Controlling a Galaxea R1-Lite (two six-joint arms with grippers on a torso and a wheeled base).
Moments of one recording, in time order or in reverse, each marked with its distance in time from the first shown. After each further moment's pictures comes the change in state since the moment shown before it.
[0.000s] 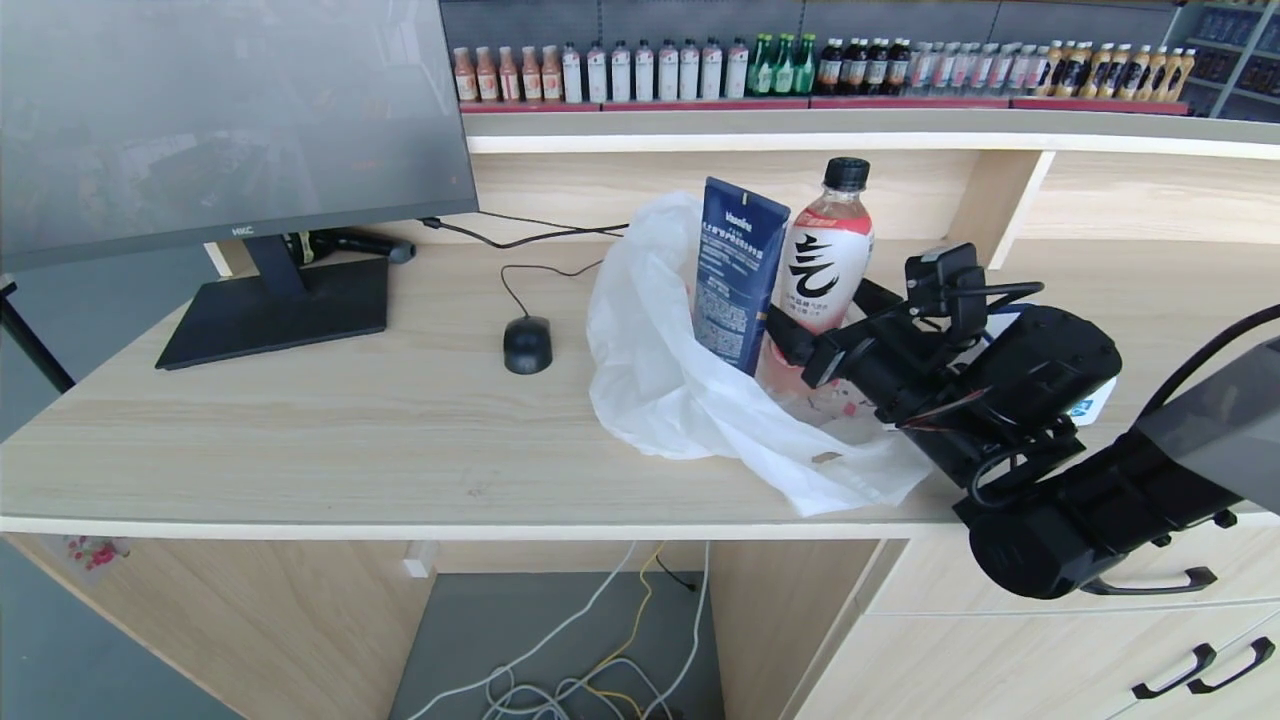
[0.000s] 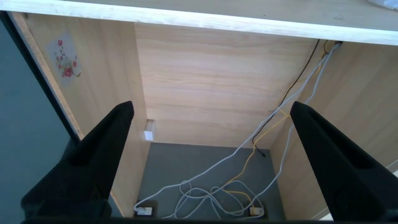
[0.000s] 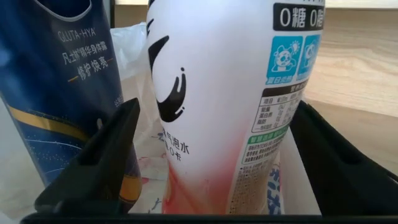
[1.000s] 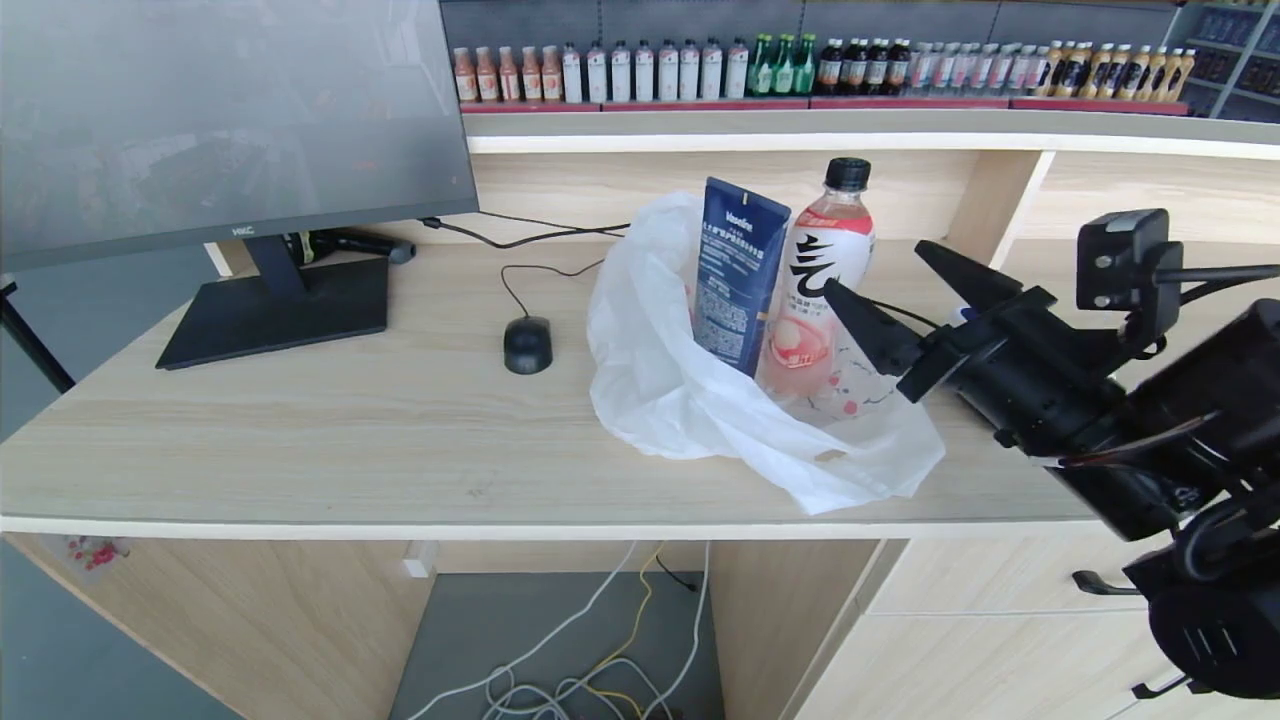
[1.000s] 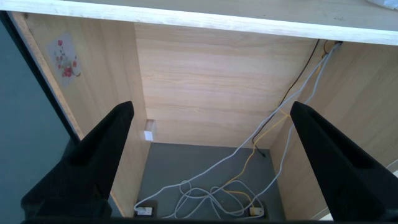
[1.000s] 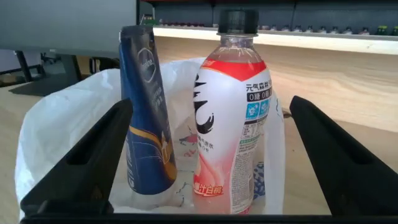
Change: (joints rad) left arm -0.001 0.000 0.000 0.000 0.000 0.000; right arm 0.017 -0.333 0.304 0.001 0.000 0.011
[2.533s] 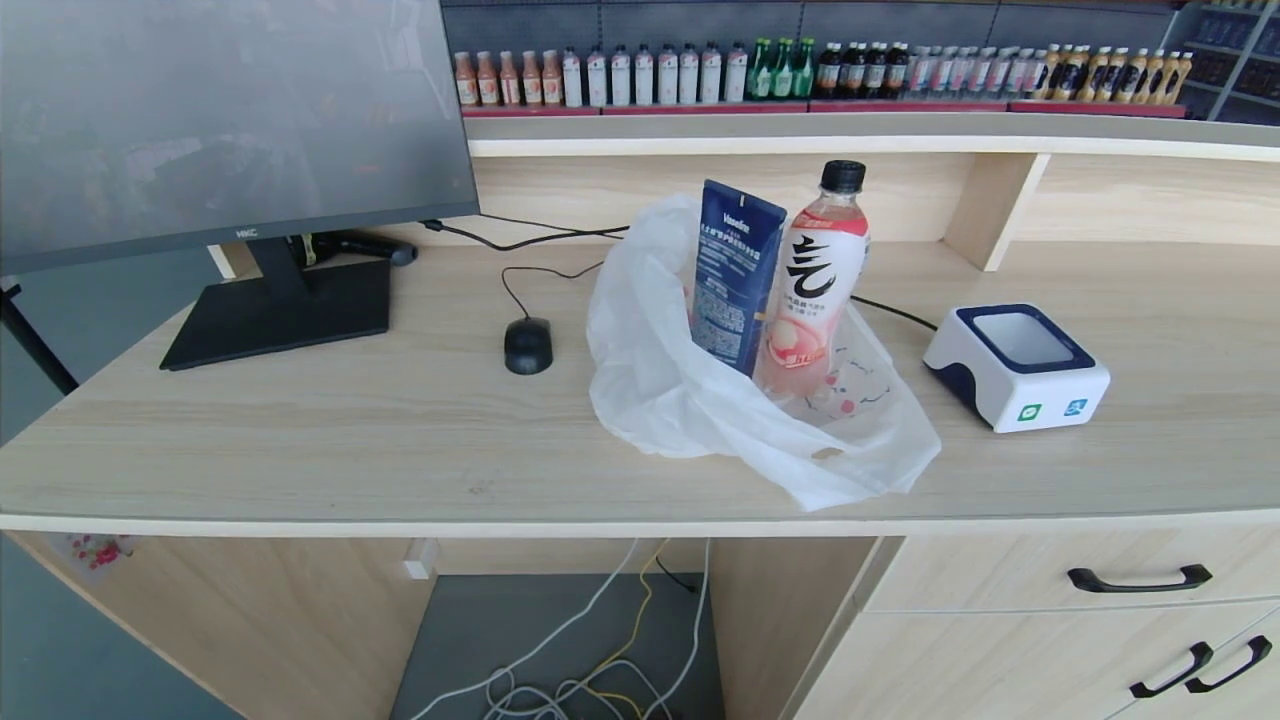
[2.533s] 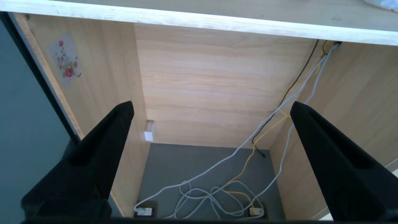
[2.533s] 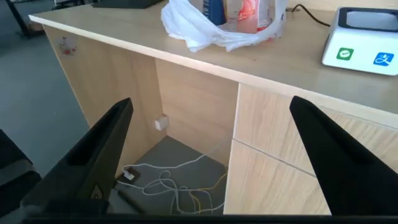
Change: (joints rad) left arm 0.000 0.000 0.000 0.000 0.000 0.001; right arm 0.111 -1.542 0.567 1.254 -0.071 -0.008
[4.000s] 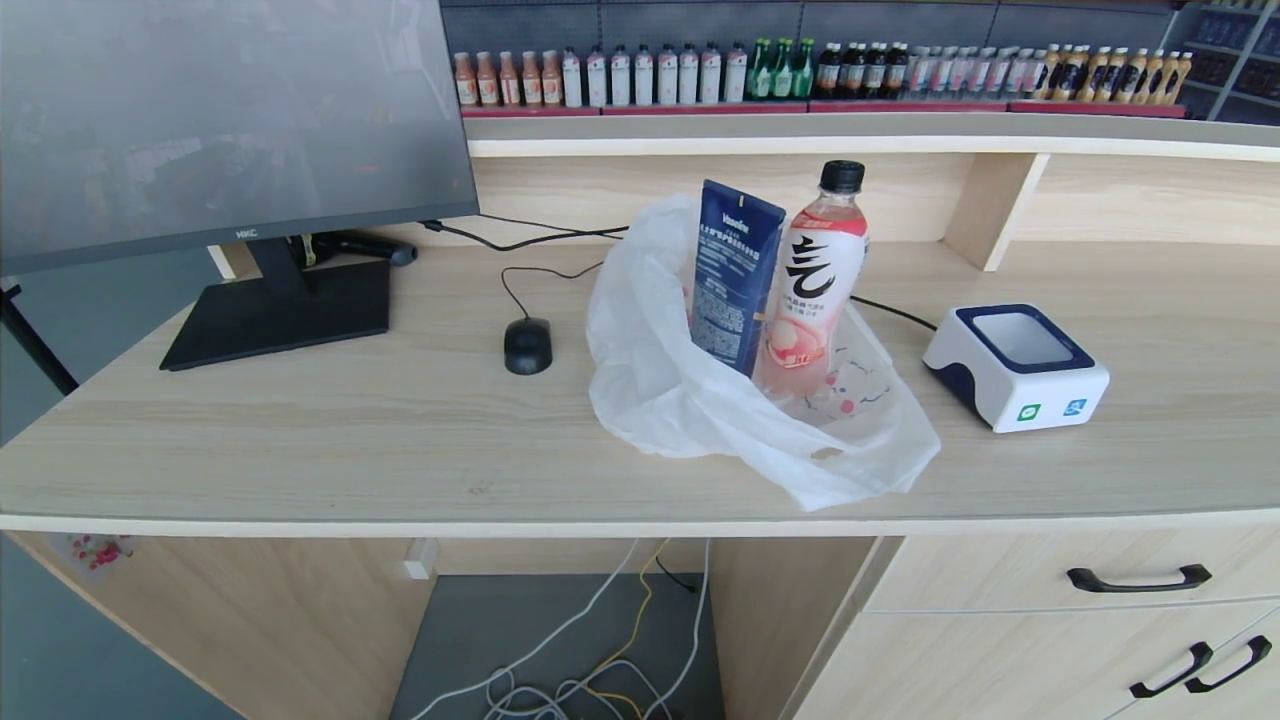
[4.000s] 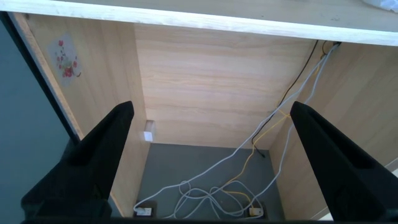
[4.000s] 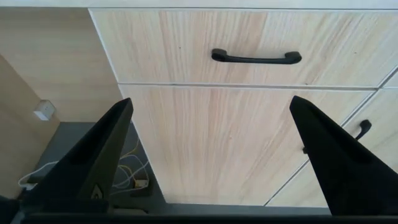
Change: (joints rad) left arm 0.000 0.000 0.000 0.000 0.000 -0.003; right arm -0.514 -0.133 0.013 0.312 -0.095 0.018
